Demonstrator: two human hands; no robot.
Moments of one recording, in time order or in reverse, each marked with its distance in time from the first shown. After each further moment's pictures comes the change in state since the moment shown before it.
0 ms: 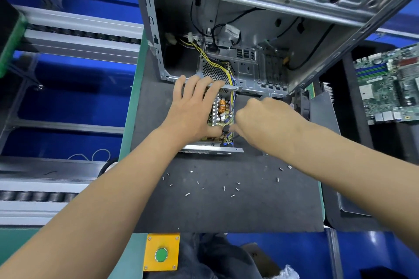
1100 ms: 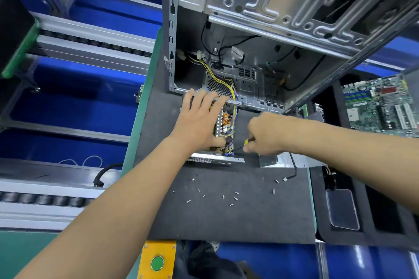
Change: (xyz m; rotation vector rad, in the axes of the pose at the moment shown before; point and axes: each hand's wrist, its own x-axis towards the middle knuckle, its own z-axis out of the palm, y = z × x) left_hand -0.001 0.002 -0.003 0.012 -0.021 -0.014; right_hand 0.006 0.010 -0.020 0.058 -0.387 0.119
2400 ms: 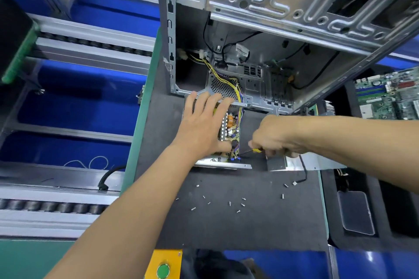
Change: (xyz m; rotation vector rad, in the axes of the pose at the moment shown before) left_hand 0.002 0.000 0.006 -0.022 0.051 -0.013; right_hand 0.024 0.002 0.009 0.514 -0.203 0.090
